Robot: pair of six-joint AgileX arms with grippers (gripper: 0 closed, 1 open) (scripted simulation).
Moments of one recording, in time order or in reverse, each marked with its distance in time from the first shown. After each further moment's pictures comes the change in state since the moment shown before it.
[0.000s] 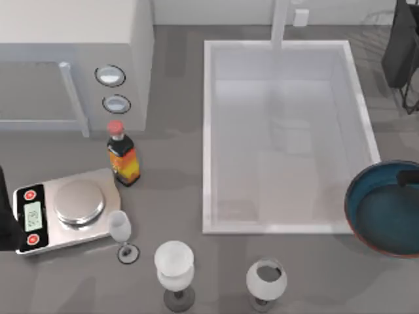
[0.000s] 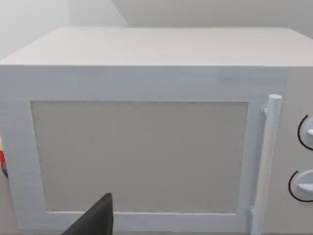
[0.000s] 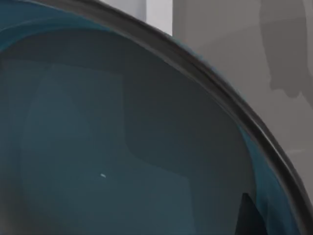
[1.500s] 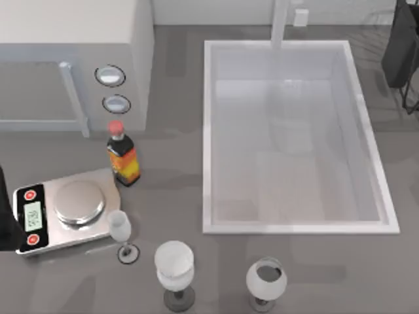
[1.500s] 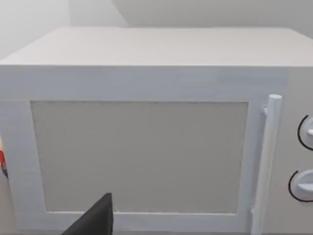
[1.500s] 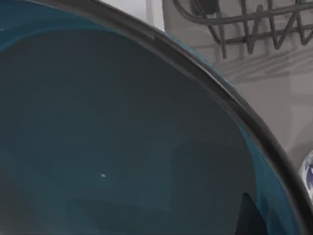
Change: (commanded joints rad) left arm 0.000 0.000 0.000 0.000 0.000 0.000; right arm -0.301 -0.247 0.324 0.006 -0.245 -0.054
